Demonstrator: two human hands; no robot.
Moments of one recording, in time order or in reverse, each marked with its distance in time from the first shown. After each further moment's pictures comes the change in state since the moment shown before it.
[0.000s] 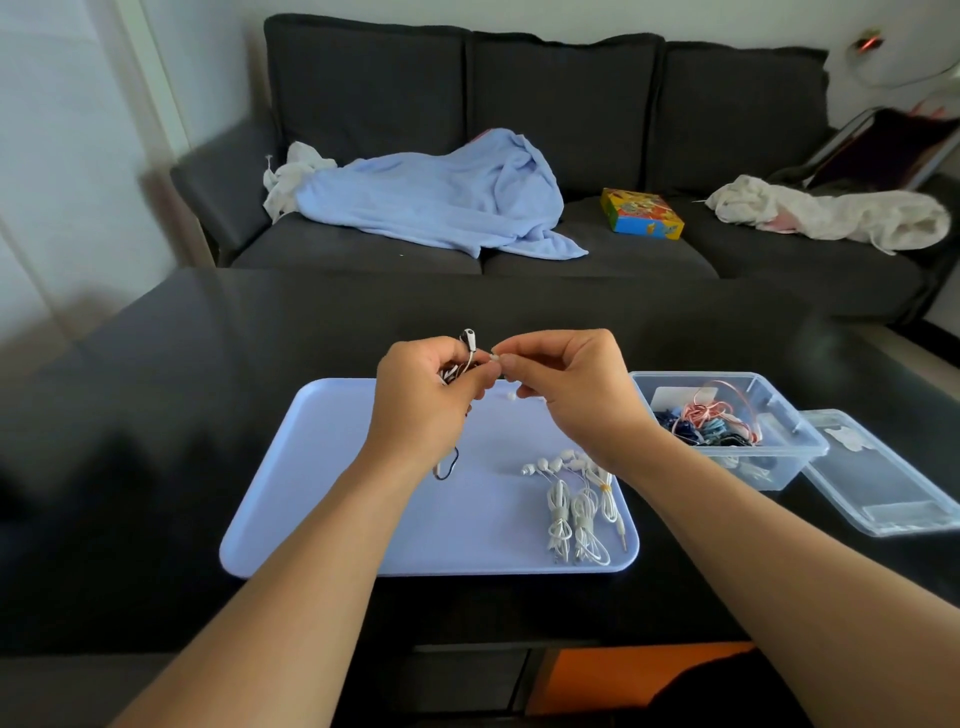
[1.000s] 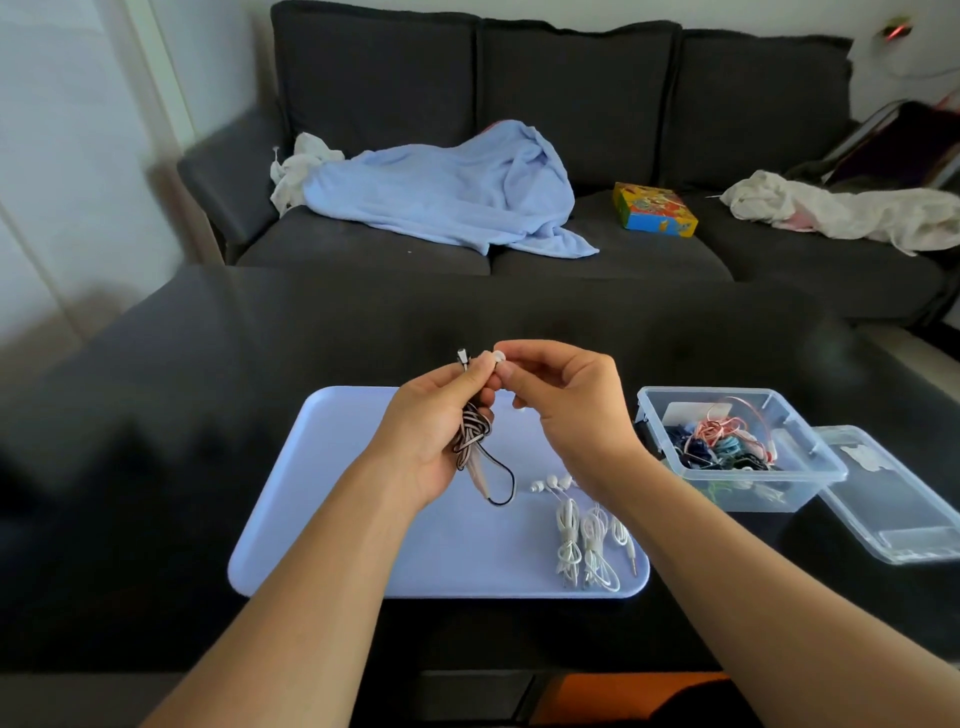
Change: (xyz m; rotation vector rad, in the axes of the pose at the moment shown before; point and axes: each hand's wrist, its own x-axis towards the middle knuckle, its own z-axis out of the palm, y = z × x) left_hand 0.014 0.000 0.002 -0.739 -0.122 -0.632; right_hand 0.005 -0.003 0.018 0.235 0.066 0.061
